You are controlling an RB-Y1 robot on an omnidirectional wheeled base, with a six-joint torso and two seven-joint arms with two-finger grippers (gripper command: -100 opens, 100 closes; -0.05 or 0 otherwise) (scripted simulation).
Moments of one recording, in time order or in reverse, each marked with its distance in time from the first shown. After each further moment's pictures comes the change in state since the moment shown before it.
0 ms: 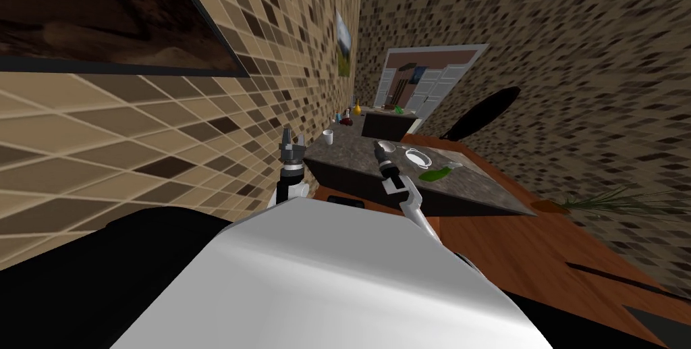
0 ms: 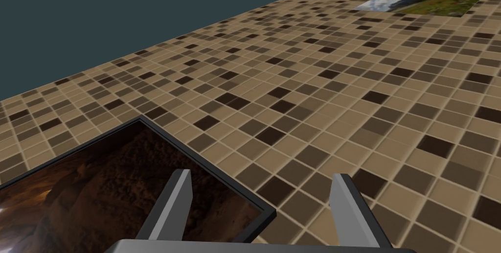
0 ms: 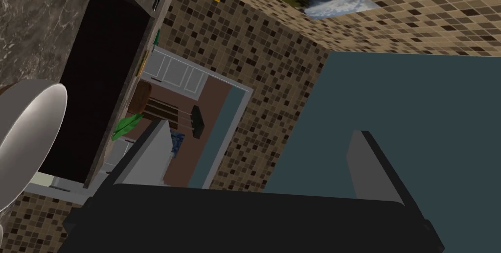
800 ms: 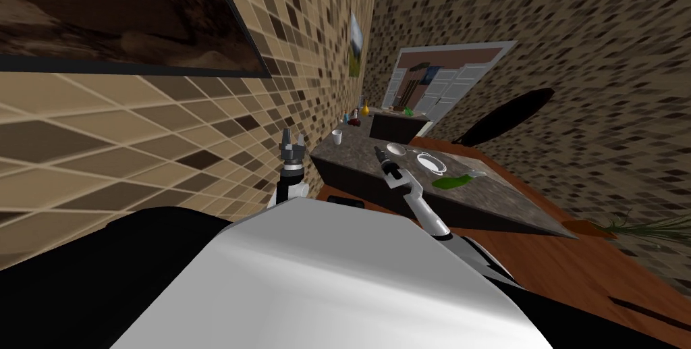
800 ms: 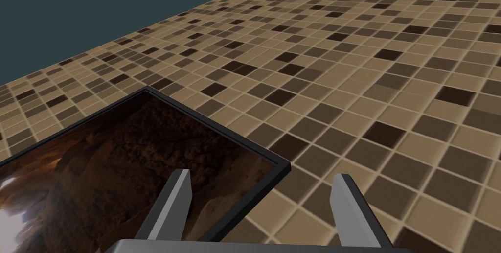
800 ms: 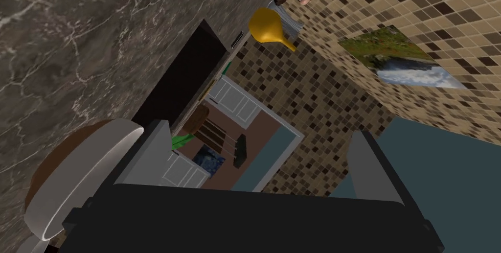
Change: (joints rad) left arm 0.000 0.000 0.000 0.000 0.000 0.000 0.000; right arm -0.152 -0.148 0.073 0.183 -0.056 0.243 -0.034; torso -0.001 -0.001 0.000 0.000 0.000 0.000
